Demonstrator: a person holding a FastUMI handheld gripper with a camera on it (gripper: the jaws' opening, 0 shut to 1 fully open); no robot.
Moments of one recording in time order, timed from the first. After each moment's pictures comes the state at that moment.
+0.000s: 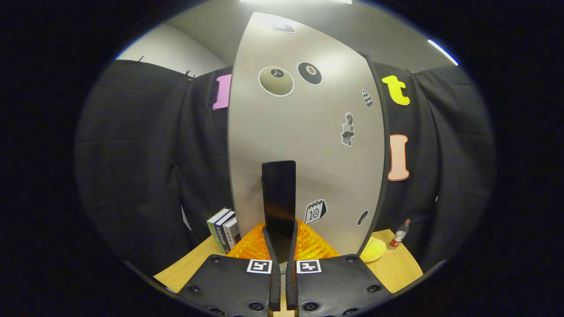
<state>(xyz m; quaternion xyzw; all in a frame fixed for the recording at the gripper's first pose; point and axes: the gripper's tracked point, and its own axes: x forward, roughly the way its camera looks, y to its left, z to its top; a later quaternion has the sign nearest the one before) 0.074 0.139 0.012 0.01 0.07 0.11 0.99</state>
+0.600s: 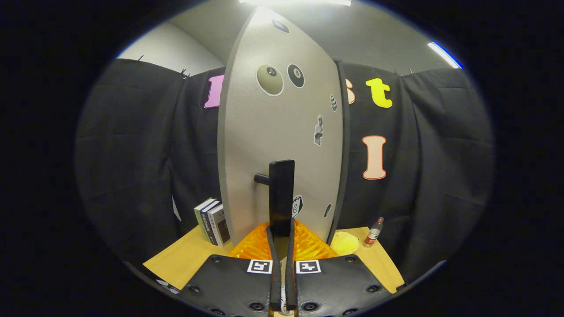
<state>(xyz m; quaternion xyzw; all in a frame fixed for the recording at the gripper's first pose) 0.028 0.055 0.013 -0.01 0.08 0.09 0.99</state>
